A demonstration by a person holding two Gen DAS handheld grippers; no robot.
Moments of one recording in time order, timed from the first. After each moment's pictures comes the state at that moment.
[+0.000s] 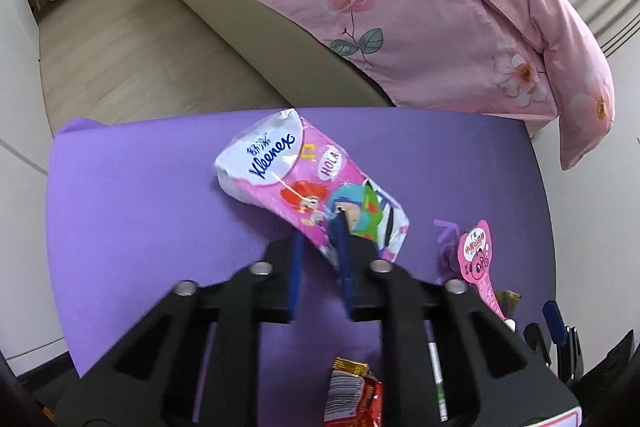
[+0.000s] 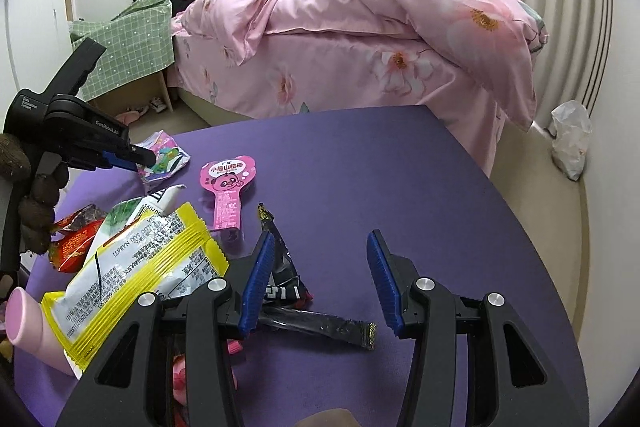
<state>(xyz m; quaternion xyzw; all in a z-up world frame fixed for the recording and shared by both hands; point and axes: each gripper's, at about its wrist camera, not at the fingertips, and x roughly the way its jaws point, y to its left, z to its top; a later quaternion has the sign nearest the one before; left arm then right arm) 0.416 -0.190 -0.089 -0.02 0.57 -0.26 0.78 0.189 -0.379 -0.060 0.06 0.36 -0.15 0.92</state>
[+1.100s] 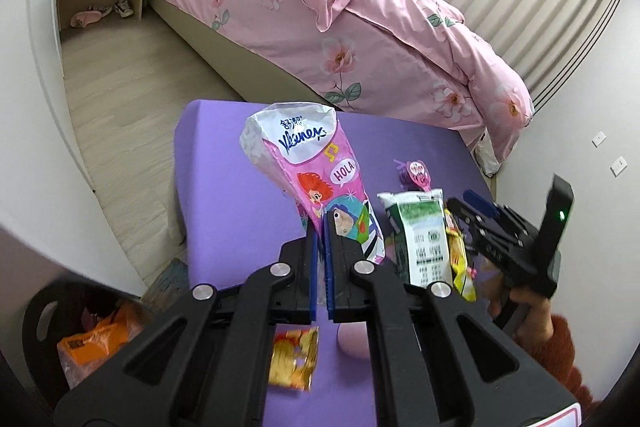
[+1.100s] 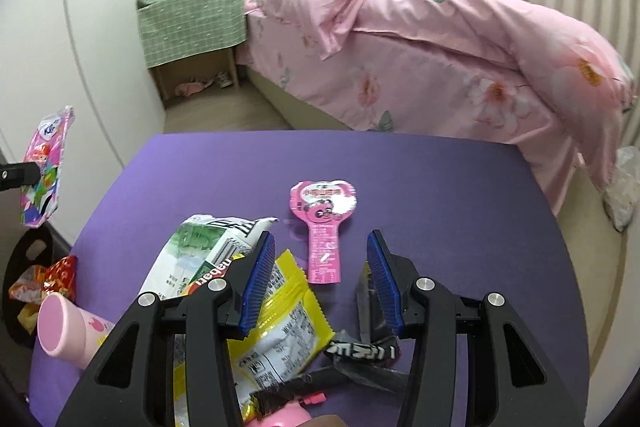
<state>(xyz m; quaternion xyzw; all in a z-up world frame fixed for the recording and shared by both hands) 0.281 -0.029 0.003 -0.08 0.46 -0.29 0.83 0.237 -0.343 -0.048 0.02 0.38 -0.01 0.92</state>
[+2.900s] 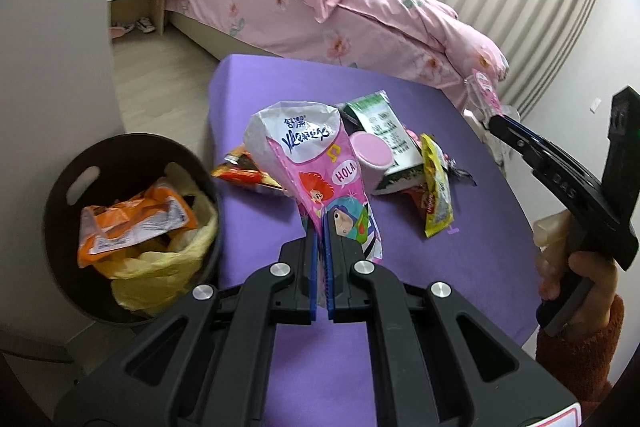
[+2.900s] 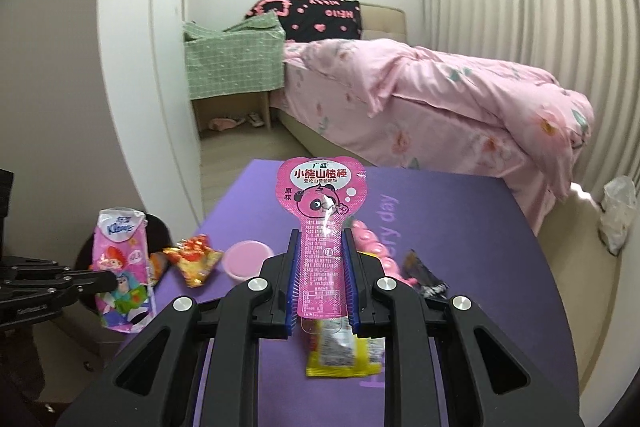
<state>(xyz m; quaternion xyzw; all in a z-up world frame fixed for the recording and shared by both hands) 0.103 0.013 -0.004 -0.06 0.42 -0.26 0.87 0.080 -0.232 0.041 0.00 0.29 0.01 0.96</state>
